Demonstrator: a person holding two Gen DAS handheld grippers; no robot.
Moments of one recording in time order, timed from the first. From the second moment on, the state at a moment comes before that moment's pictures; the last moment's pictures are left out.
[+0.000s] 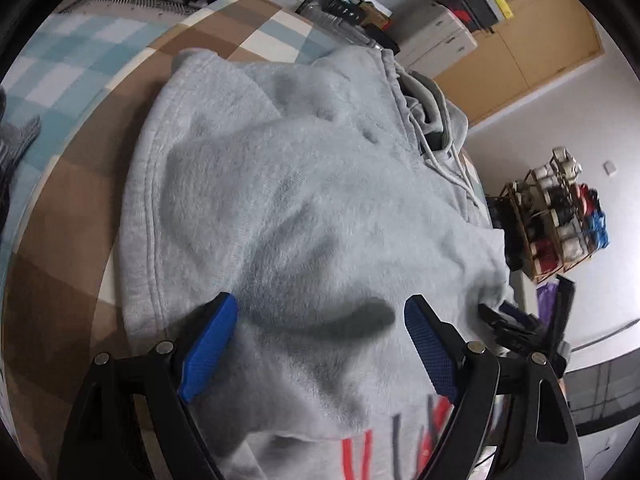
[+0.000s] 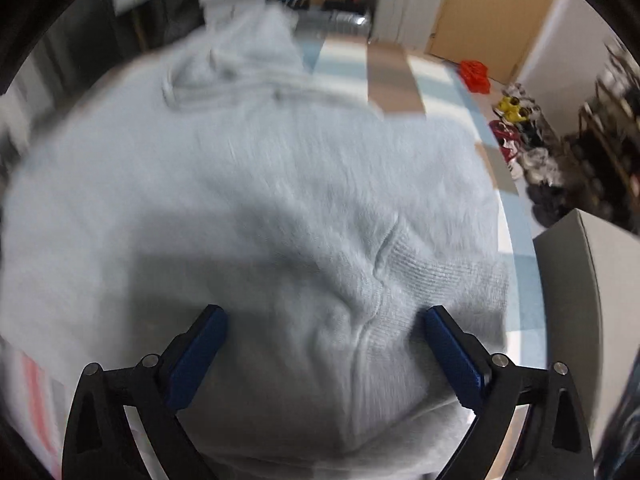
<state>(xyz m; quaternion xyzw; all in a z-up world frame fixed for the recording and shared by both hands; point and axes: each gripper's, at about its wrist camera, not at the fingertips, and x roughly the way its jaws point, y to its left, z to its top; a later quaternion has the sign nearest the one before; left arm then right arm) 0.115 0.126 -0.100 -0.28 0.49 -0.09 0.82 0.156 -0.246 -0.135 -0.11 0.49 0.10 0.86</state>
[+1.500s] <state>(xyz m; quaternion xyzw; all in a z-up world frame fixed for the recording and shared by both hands) 0.101 0.061 -0.091 0.07 0.45 0.05 0.89 0.142 -0.194 -0.147 -0.11 0.48 0.12 0.86</state>
